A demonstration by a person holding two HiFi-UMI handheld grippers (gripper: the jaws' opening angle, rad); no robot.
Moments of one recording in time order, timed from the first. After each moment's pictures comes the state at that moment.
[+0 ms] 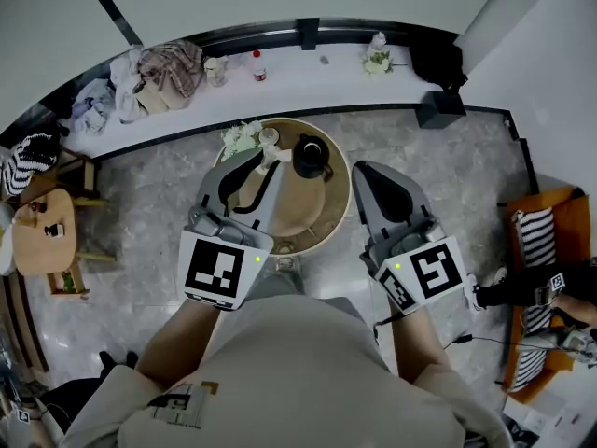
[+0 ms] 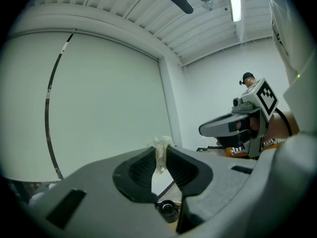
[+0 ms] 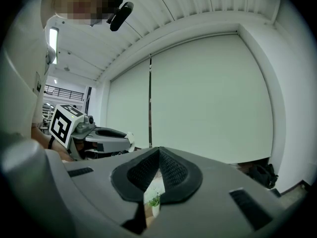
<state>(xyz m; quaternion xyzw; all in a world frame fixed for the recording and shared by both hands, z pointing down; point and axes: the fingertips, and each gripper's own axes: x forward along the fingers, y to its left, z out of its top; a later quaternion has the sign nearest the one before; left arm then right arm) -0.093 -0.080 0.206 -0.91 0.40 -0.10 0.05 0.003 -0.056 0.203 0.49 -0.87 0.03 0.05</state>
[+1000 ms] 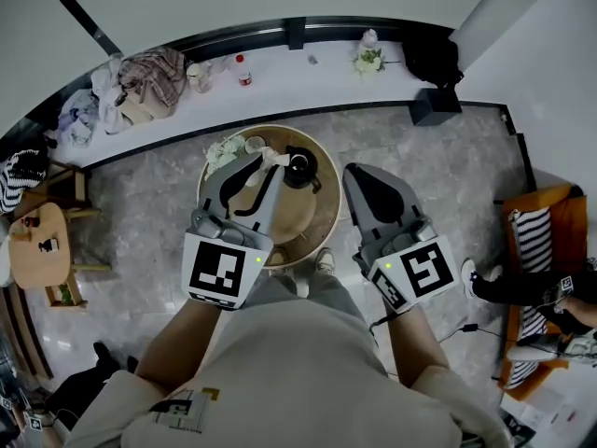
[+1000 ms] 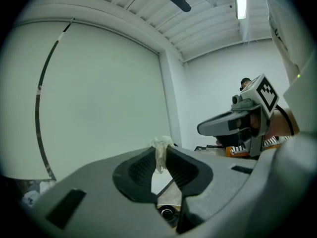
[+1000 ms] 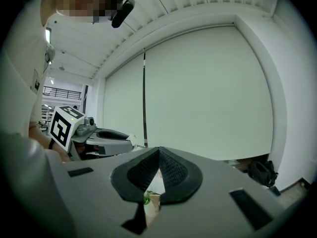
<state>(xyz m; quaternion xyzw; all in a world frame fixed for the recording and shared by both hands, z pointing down) -0.046 -0.152 0.241 -0.91 0.39 -0.11 0.02 0.042 -0.128 0.231 0.49 -0.87 0.06 0.06</state>
